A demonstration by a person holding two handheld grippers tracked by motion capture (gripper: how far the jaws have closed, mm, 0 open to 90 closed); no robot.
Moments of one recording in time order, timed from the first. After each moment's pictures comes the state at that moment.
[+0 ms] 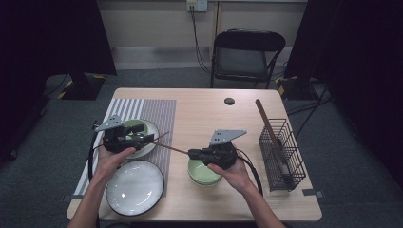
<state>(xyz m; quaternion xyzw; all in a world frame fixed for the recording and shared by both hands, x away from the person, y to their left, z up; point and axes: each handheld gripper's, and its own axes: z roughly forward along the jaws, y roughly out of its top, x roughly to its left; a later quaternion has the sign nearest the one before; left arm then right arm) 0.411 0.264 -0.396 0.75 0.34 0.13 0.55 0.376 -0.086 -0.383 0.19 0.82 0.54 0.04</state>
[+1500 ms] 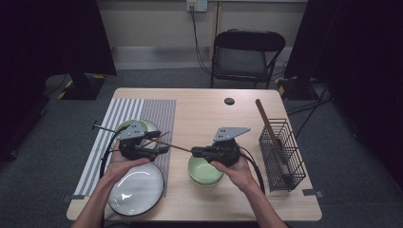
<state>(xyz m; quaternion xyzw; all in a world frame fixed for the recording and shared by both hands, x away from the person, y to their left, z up) 0.399 0.218 -0.398 0.81 0.24 0.15 0.51 0.381 -0.095 -0.380 0.21 0.82 0.54 0.04</state>
